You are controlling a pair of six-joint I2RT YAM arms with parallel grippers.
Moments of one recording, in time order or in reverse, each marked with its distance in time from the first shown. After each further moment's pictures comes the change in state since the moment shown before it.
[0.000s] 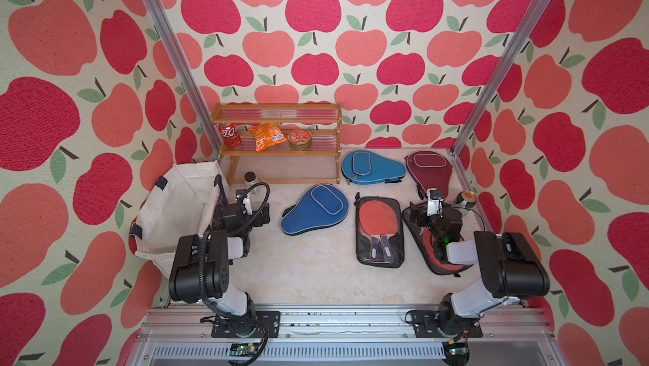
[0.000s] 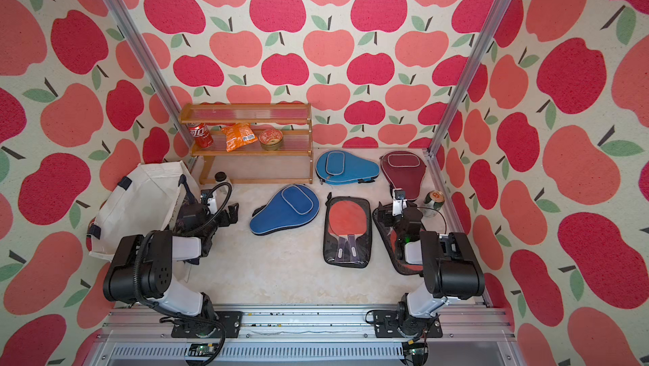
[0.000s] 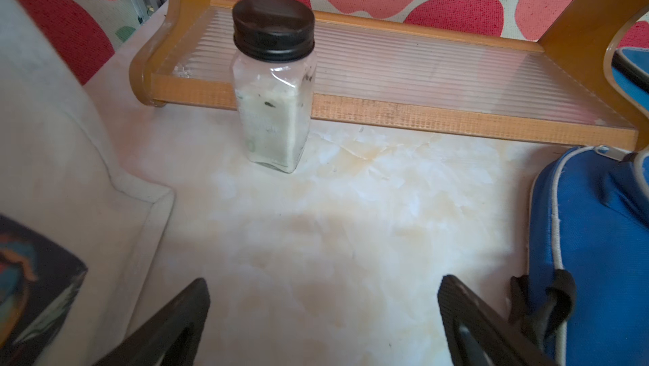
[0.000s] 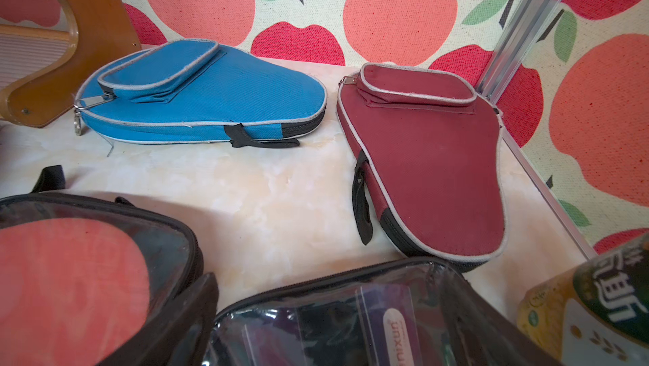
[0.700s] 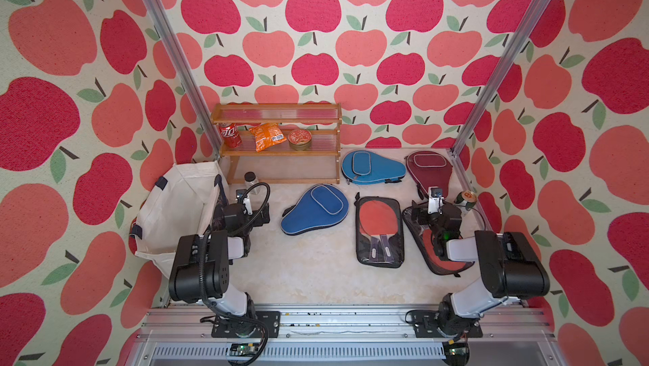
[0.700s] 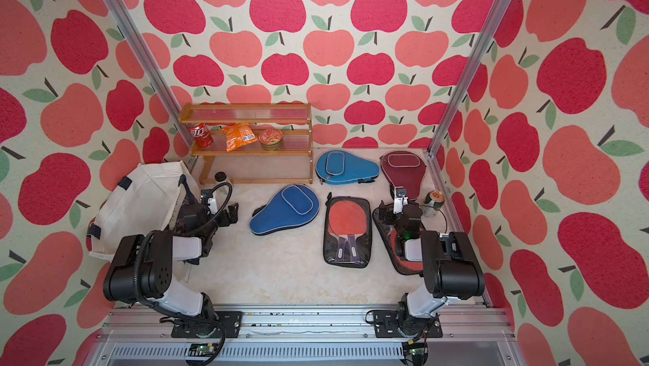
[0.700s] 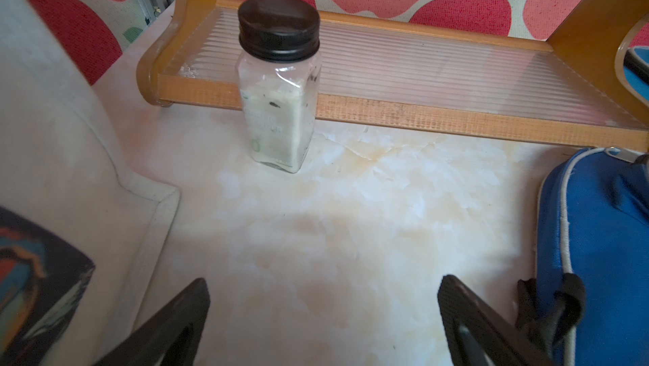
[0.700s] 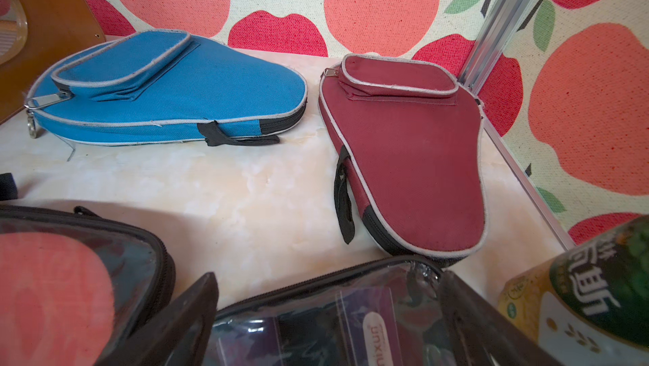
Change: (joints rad) left arm -0.002 0.000 0.000 0.000 -0.016 0.000; right arm 0.000 0.000 0.021 -0.044 0.046 0.000
